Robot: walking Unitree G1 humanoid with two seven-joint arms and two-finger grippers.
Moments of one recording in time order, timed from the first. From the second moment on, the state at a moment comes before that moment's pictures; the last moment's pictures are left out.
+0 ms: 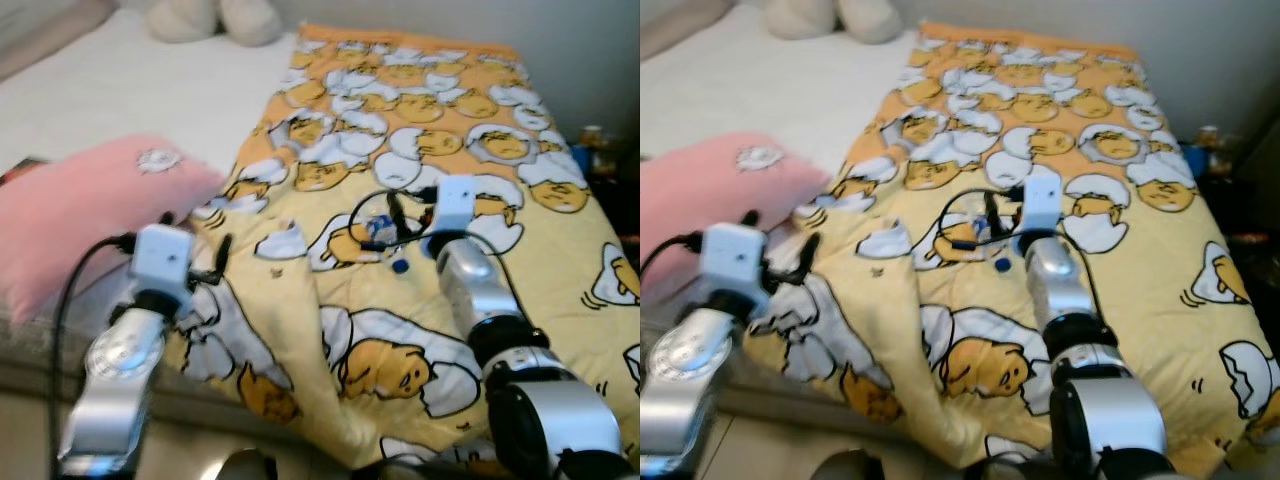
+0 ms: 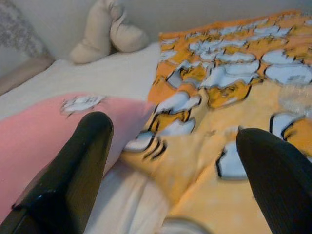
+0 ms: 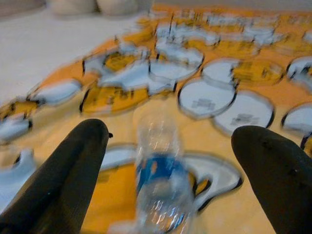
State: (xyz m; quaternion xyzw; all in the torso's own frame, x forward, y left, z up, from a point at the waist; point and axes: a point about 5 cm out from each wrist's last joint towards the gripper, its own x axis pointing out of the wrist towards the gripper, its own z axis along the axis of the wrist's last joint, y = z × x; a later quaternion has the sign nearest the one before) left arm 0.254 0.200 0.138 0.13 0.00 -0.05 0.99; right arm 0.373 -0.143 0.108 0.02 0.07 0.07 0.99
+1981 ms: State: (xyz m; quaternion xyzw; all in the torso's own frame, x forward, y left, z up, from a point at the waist) left arm 0.240 0.200 0.164 0.15 0.03 -0.07 0.99; right arm 0.379 -0.139 0.126 0.06 -0.02 0.04 1.00
